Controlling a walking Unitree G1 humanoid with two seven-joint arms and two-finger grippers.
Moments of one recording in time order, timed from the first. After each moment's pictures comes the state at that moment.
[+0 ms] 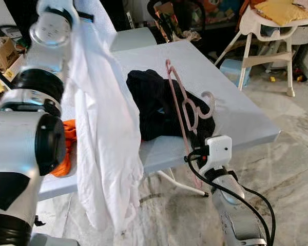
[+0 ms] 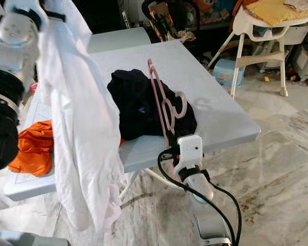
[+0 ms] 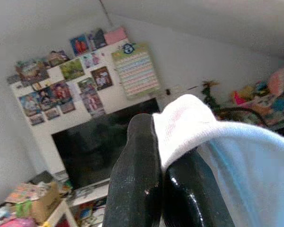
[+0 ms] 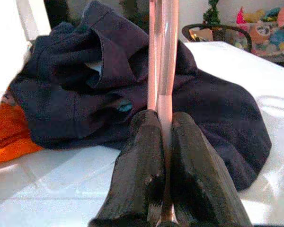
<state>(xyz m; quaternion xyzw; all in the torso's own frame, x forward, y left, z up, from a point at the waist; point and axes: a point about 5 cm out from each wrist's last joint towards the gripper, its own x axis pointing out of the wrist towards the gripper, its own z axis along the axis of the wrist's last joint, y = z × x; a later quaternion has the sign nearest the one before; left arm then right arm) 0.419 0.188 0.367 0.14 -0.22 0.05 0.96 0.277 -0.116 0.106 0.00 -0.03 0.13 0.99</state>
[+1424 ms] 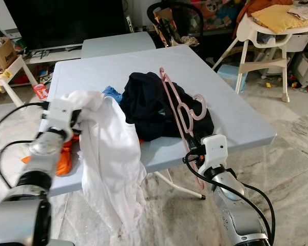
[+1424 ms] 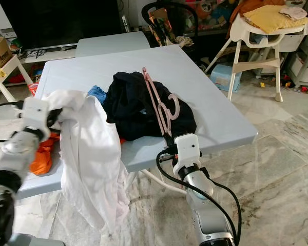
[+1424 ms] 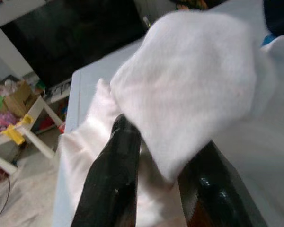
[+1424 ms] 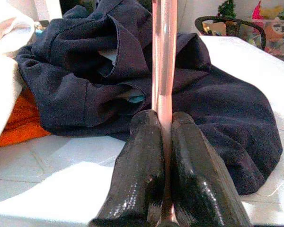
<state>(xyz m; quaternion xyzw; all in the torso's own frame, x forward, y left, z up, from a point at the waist) 0.361 0.266 0.136 0.15 0.04 0.00 0.99 0.285 -0.116 0.102 -0.02 -0.01 0.16 0.99</state>
